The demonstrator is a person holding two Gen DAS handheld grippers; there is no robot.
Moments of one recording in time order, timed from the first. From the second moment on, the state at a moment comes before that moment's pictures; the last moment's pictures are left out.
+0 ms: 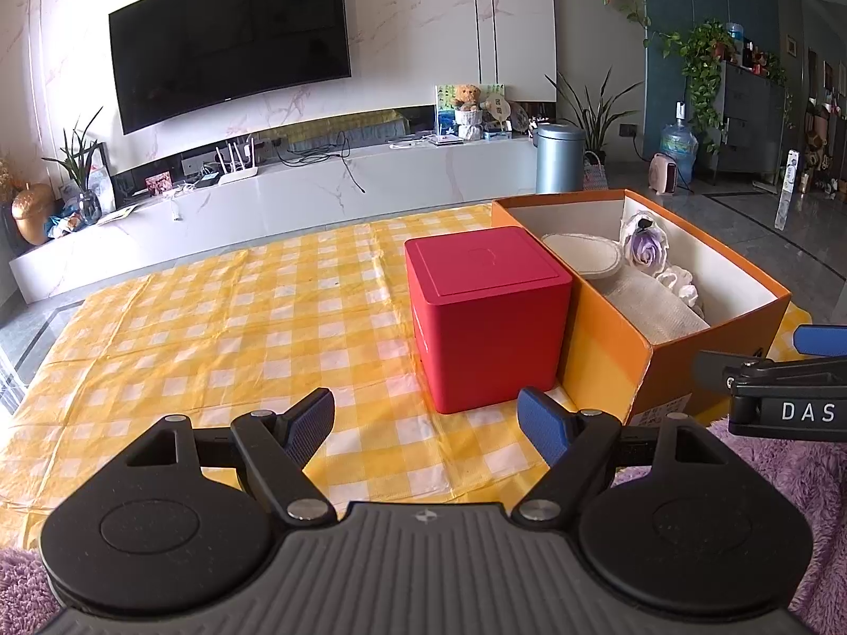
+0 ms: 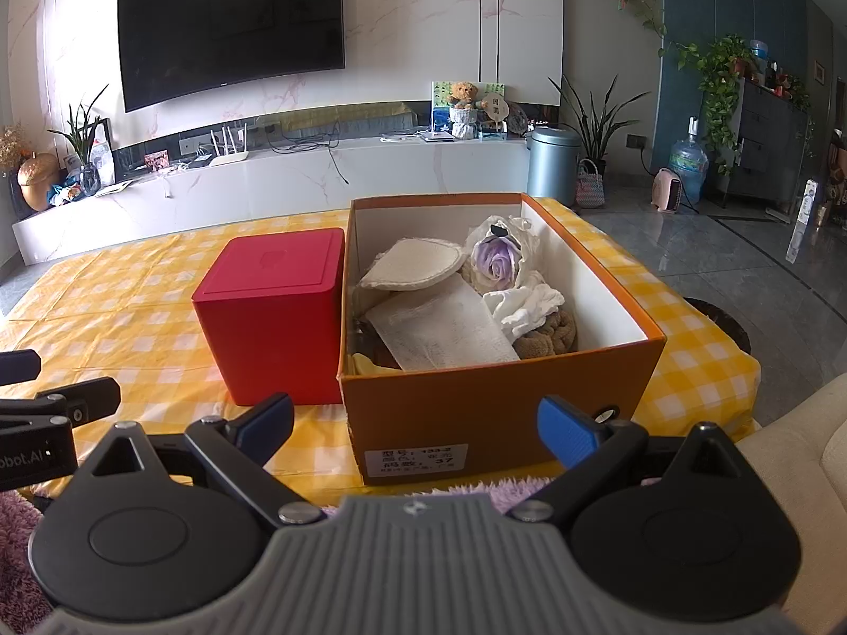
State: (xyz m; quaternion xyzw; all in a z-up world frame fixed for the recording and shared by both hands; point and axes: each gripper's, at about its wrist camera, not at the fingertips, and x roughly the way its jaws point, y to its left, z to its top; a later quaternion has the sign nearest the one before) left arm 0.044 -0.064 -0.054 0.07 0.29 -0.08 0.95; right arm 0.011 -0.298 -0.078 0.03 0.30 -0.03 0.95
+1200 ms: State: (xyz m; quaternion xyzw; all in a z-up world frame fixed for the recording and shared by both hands) left arm 0.042 -0.065 -0.048 0.06 0.29 -0.07 0.95; right arm 0.011 -0.297 -0.079 0.03 0.30 -0.03 0.95
